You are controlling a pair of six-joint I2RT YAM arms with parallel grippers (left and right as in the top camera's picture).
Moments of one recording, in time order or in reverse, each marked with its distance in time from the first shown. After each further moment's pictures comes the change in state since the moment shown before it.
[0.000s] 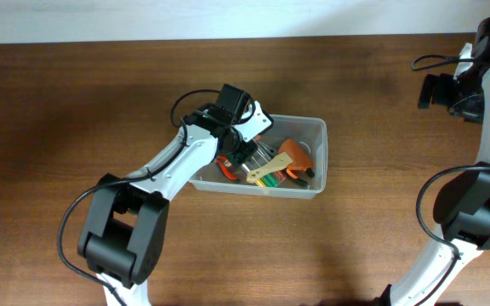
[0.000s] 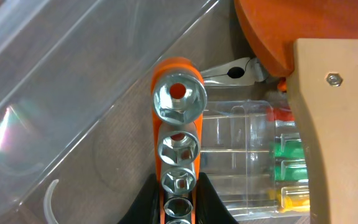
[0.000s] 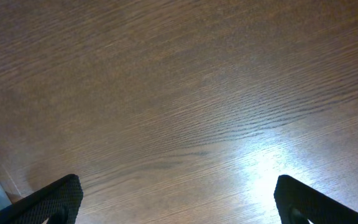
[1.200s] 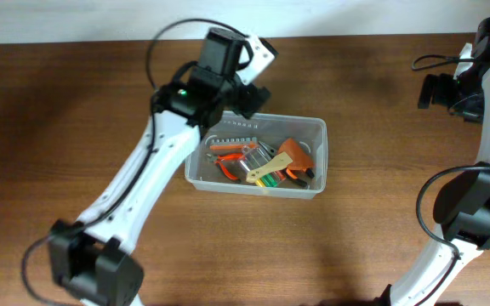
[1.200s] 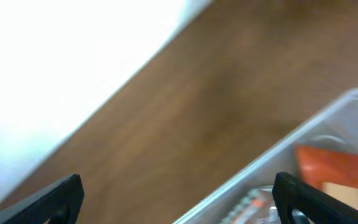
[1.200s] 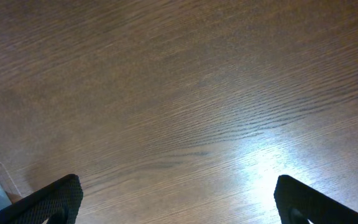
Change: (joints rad) left arm 0.010 -0.175 0.312 -0.021 -0.212 -0.021; right arm 0.000 0.000 0.000 0.000 0.000 0.000
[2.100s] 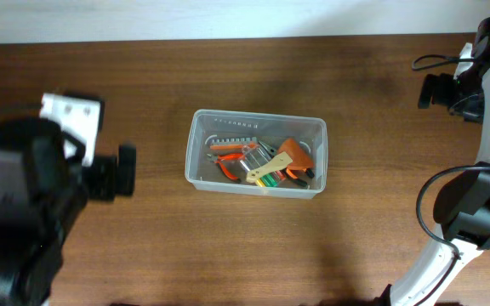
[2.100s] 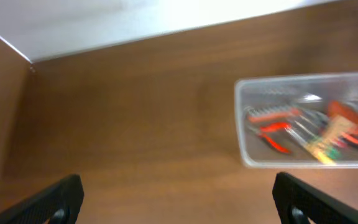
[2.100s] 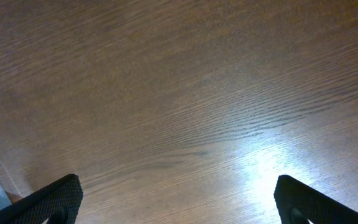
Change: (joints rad) left arm 0.317 -0.711 0.005 -0.709 -0.070 -0.317; right arm 0.000 0.000 0.000 -0.001 0.000 0.000
